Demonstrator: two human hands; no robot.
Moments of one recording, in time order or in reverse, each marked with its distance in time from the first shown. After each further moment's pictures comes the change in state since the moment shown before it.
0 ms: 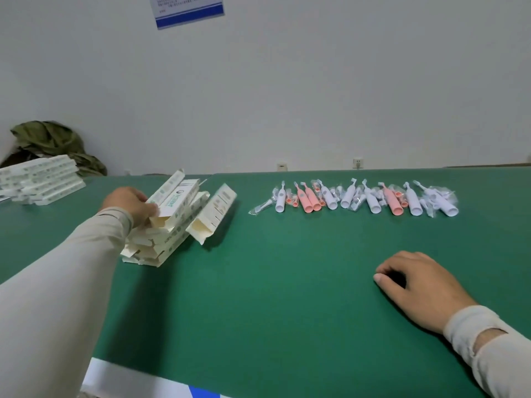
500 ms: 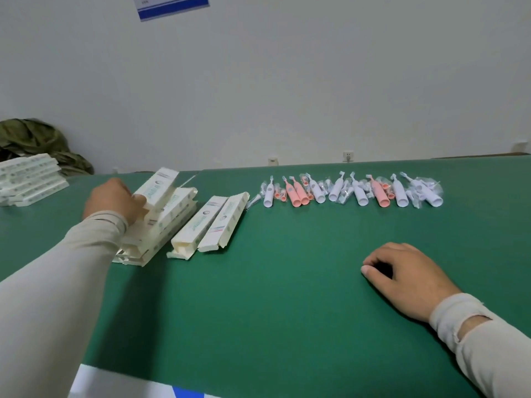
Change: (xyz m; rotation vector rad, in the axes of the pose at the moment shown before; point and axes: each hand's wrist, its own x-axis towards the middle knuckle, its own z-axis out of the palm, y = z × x) left_hand -0.010 0.017 0.011 0.177 0.155 0.040; right_hand 0.000 0.001 -0.003 0.031 -0.010 0.003
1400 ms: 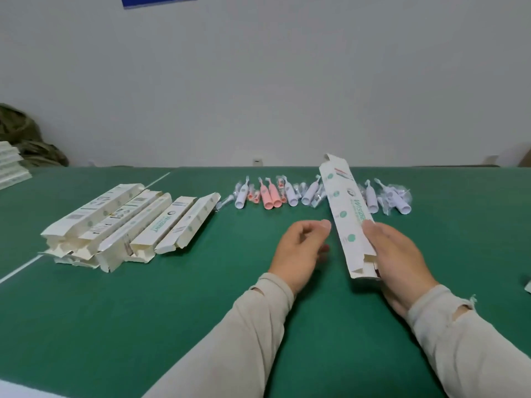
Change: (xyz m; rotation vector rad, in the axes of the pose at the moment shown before) left_hand -0.270 0.238 0.090 -1.419 -0.847 0.113; right_hand 0.022 0.010 -0.017 1.237 0.239 0.457
